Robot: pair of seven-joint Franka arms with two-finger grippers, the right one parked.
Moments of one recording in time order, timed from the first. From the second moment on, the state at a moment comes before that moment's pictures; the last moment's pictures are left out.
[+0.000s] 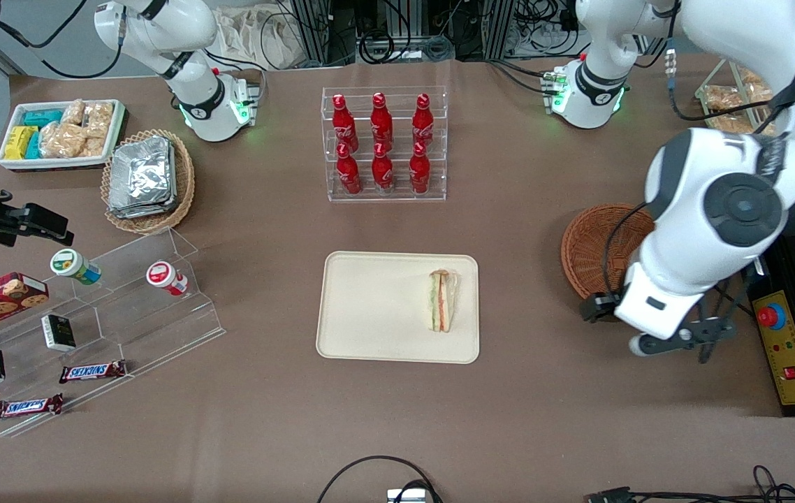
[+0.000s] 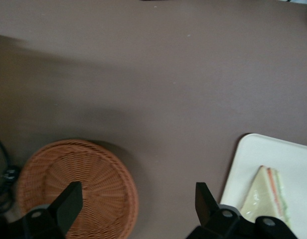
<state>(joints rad) -0.20 0.40 -0.05 -1.35 0.10 1.76 -0.44</state>
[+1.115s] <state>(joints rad) -0.01 0.01 -0.06 -1.46 0.01 1.47 -0.04</state>
